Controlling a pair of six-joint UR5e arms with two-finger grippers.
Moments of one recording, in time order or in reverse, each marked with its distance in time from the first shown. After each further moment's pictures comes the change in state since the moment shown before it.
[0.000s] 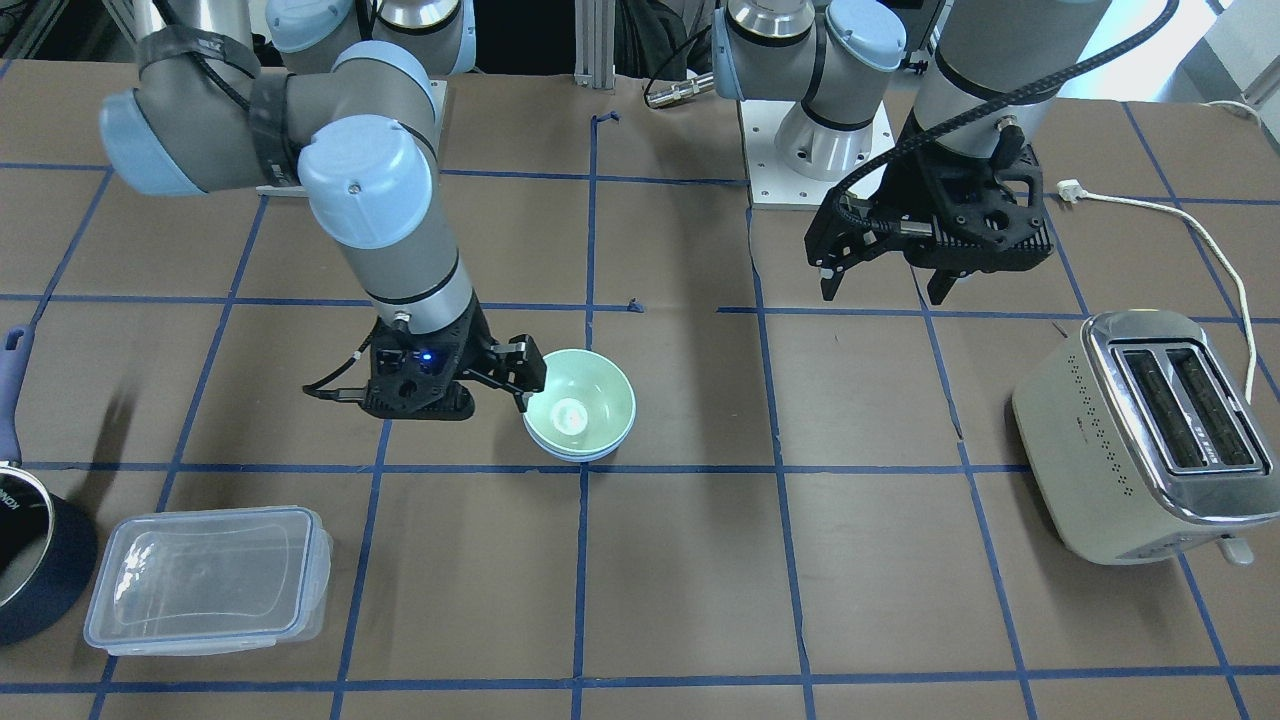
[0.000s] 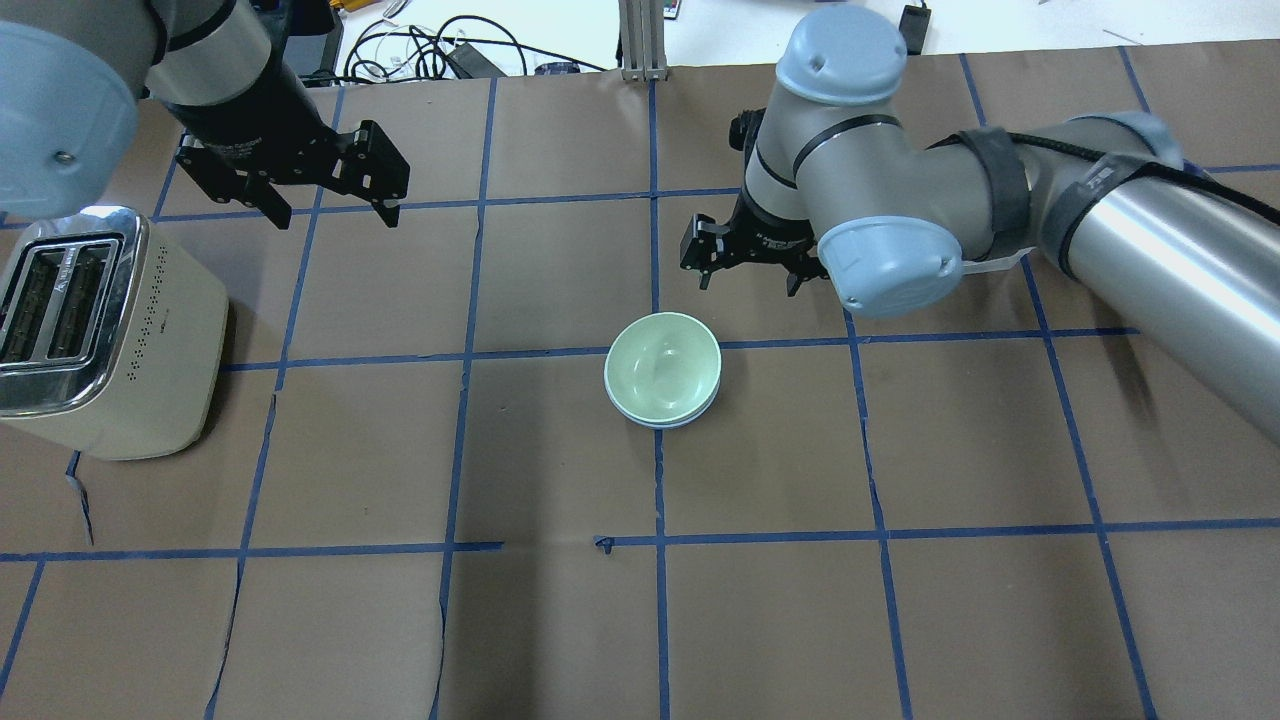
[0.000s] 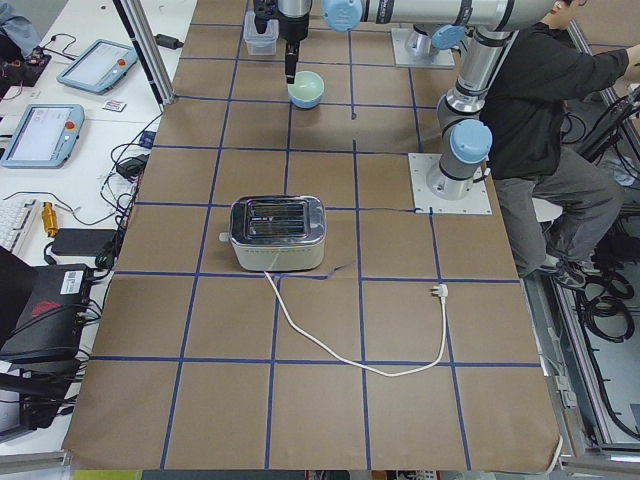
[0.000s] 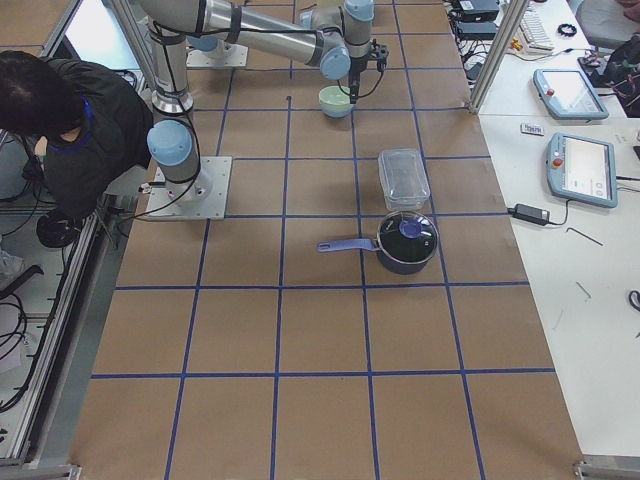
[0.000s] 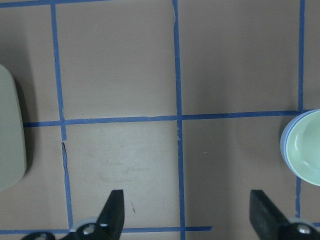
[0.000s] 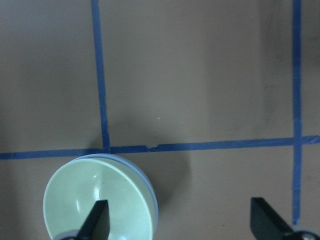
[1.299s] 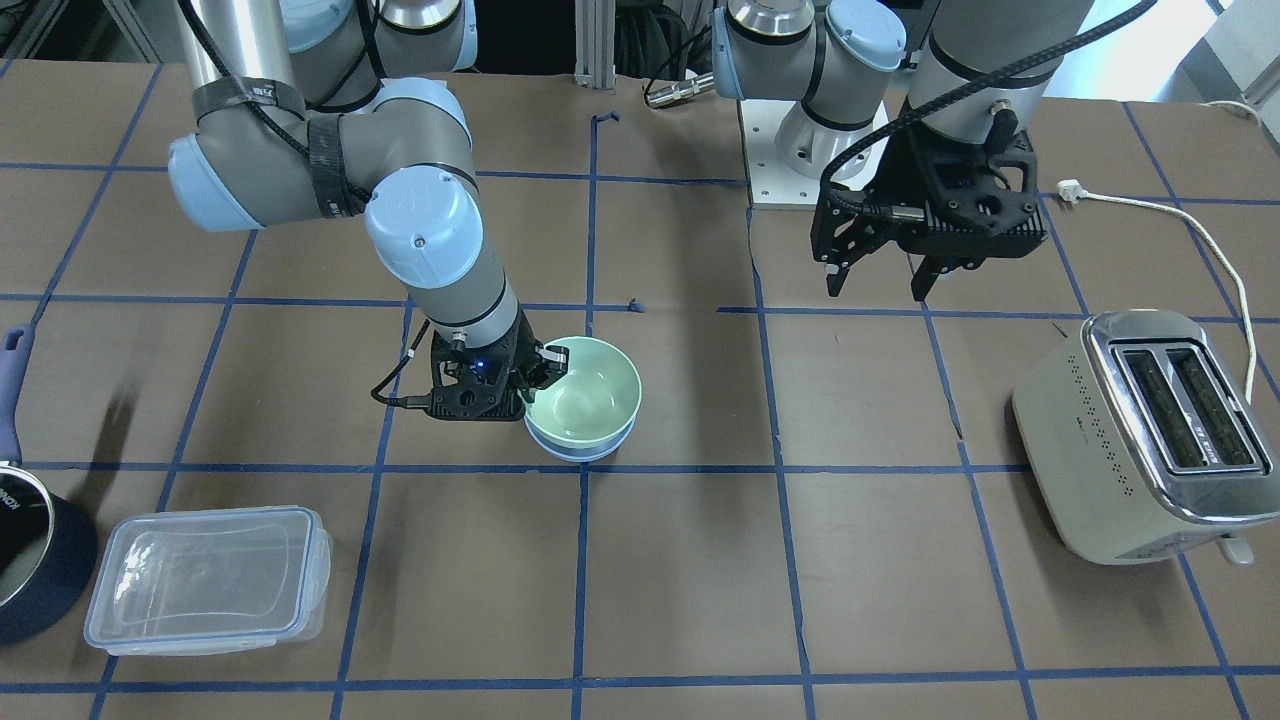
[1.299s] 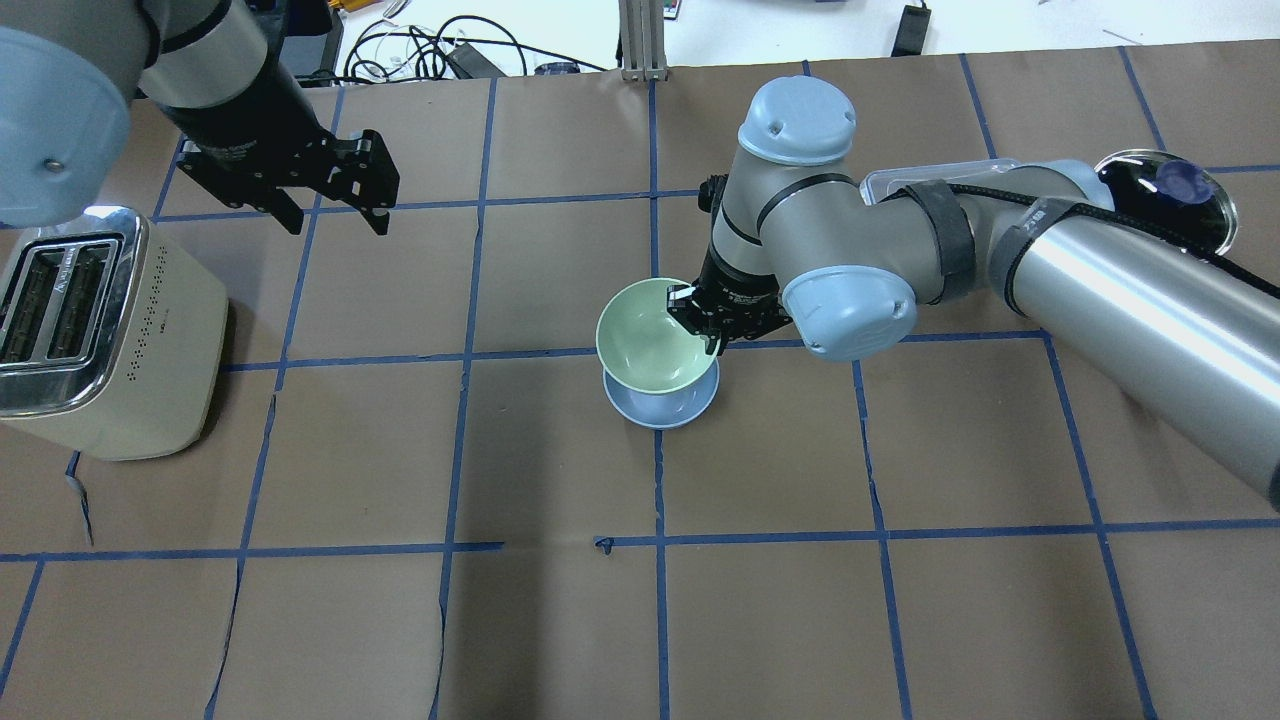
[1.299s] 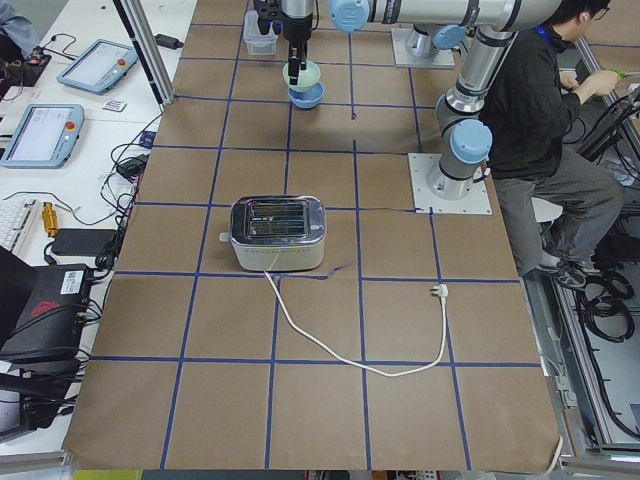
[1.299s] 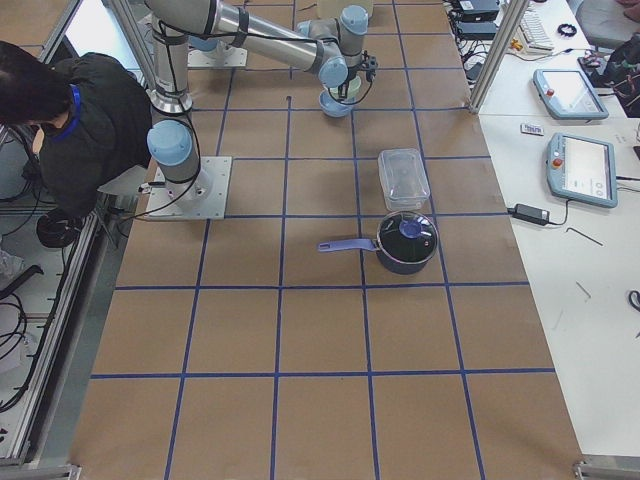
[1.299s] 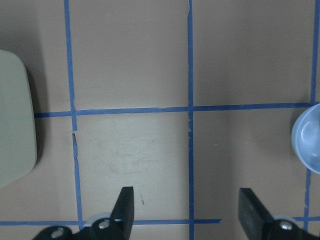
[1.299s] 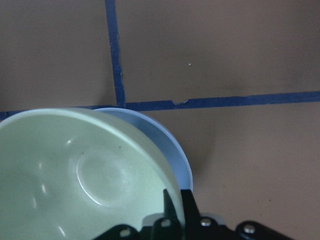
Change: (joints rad) left arm -0.021 0.007 0.000 -0.004 0.010 -0.006; right arm 0.075 0.062 0.084 -0.032 0.085 0.072
